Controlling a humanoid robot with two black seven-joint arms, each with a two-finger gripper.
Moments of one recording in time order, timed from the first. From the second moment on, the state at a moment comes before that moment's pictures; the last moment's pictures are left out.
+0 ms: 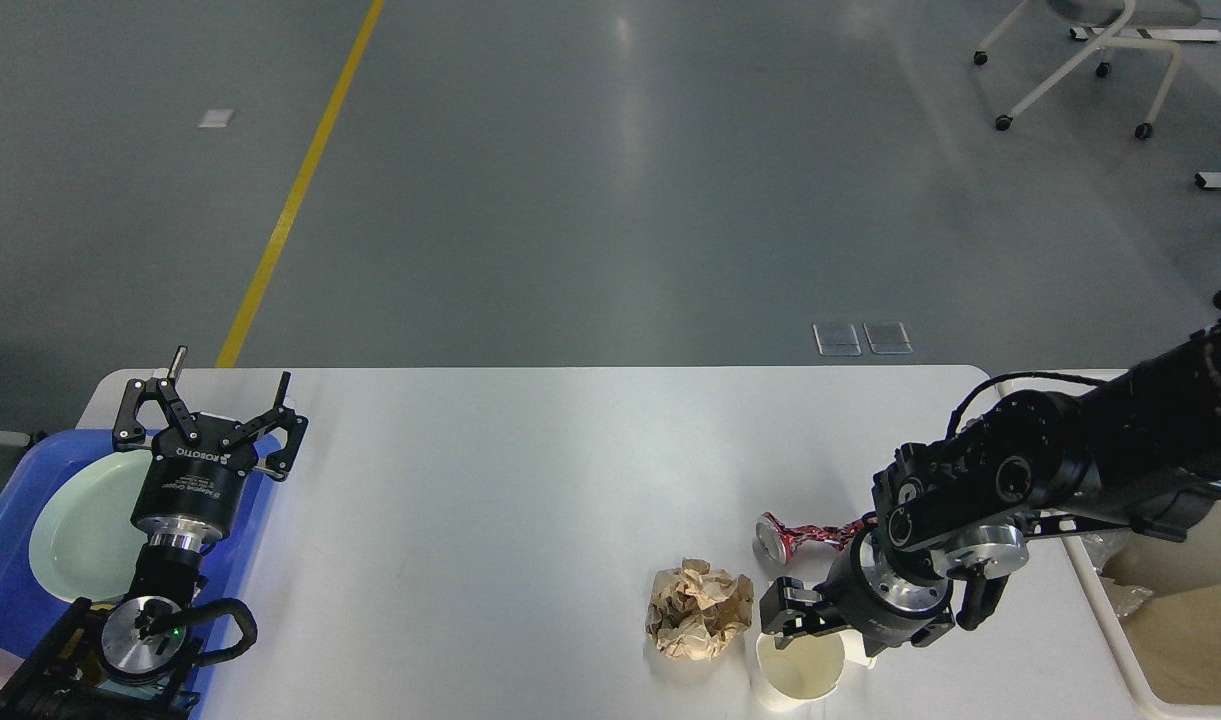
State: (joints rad) left arm -0.23 0.14 -1.47 -0.80 0.09 -0.62 -0.17; right arm 1.66 -0.19 -1.04 1.60 -0.06 0.14 -0.21
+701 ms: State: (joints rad) left arm -0.24 0.14 -1.47 -0.80 0.09 -0.62 -0.17; right arm 1.59 -0.18 -1.04 1.60 -0.09 0.10 -0.21
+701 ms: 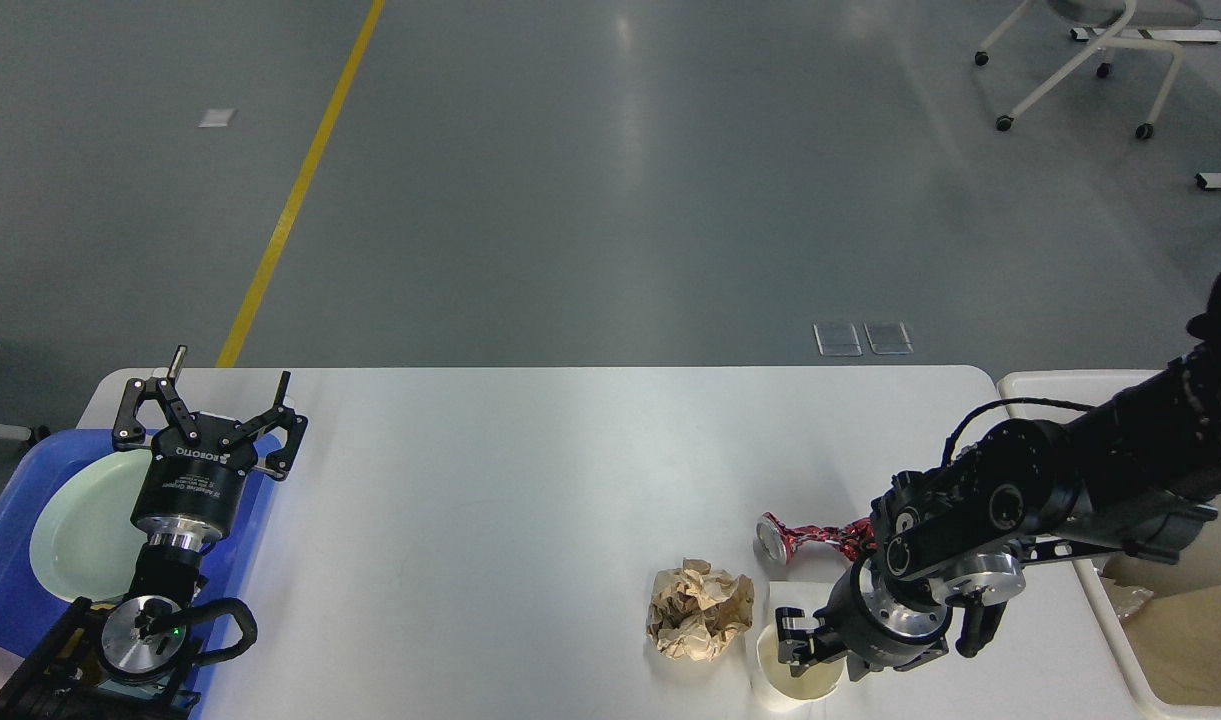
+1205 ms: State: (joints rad) left arm -0.24 0.14 -1.47 -0.80 0.09 -0.62 -0.17; right arm 1.59 -0.18 -1.04 1.60 -0.04 0.11 -0.21
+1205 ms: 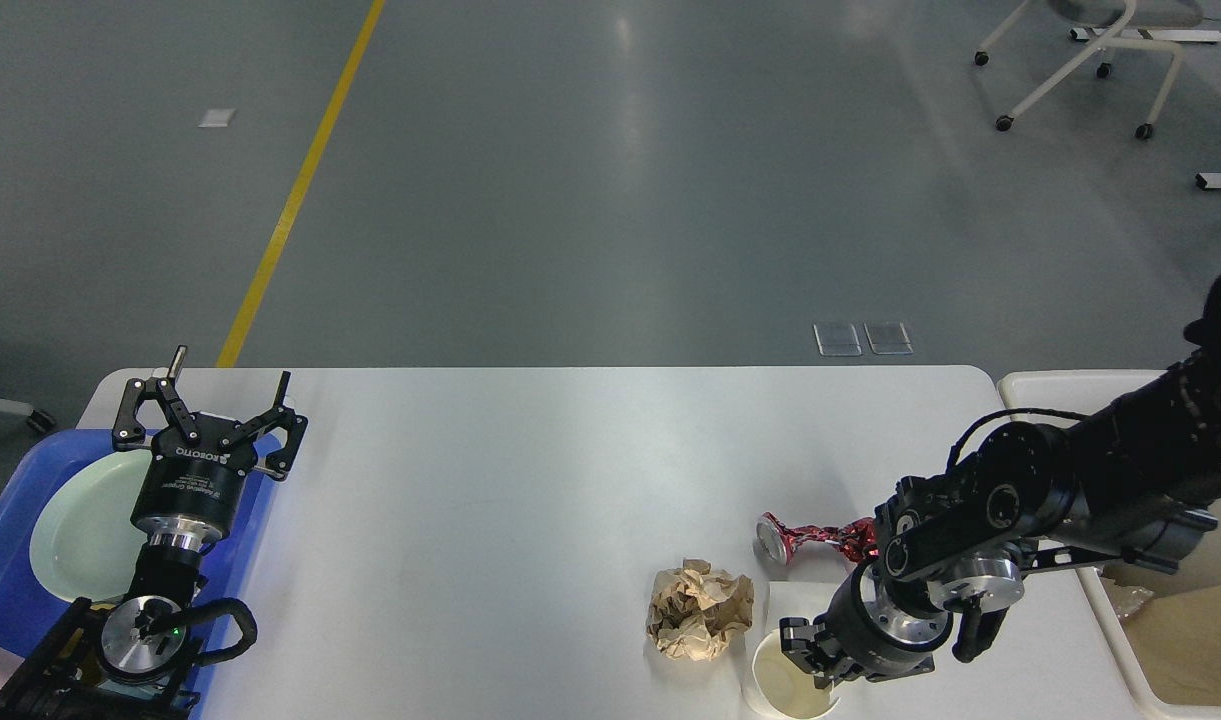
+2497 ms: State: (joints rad) left arm -0.24 0.14 -1.47 -0.80 0.09 -0.62 -0.17; right arm 2.50 -0.35 -1.33 1.67 0.13 0.74 -0.19
